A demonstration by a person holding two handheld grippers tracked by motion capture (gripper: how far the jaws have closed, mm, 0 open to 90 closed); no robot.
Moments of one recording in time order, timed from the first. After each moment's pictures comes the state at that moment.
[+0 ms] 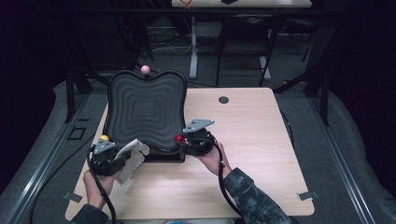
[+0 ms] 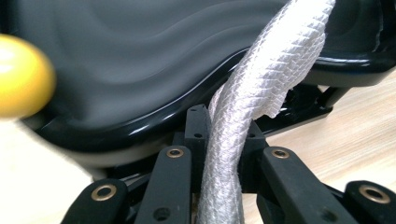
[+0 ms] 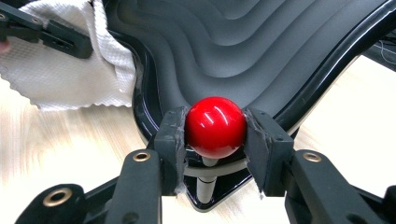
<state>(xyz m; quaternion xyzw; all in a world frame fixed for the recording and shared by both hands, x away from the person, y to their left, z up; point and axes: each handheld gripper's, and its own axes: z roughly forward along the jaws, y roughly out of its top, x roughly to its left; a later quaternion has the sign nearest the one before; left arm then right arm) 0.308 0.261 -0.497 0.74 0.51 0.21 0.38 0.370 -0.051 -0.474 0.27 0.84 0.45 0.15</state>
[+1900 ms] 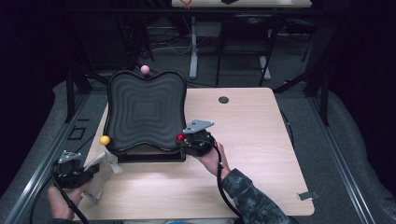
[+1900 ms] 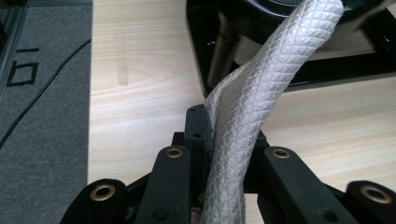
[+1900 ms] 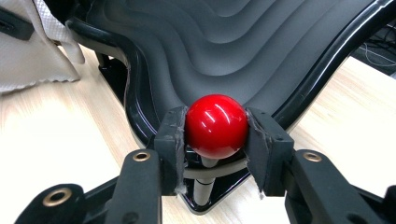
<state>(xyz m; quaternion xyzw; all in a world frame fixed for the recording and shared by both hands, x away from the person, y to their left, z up) 0.281 0.342 -0.508 0.71 0.60 0.20 0.32 0.371 -0.051 -0.478 0.28 0.84 0.44 0.17</state>
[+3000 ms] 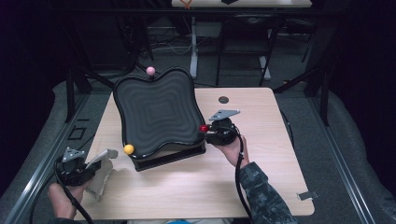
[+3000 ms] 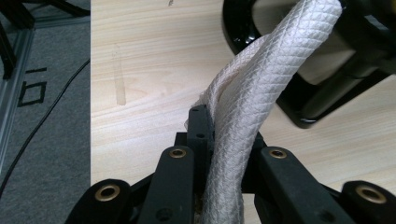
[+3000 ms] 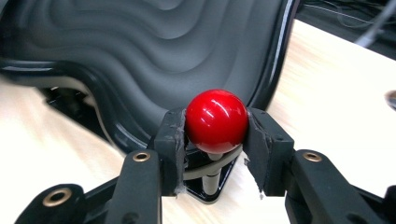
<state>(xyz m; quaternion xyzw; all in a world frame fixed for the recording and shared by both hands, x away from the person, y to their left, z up) 0.285 0.332 -0.501 0.73 0.57 0.23 0.31 0.399 -0.120 -0.471 0.35 0.82 0.42 0.17</state>
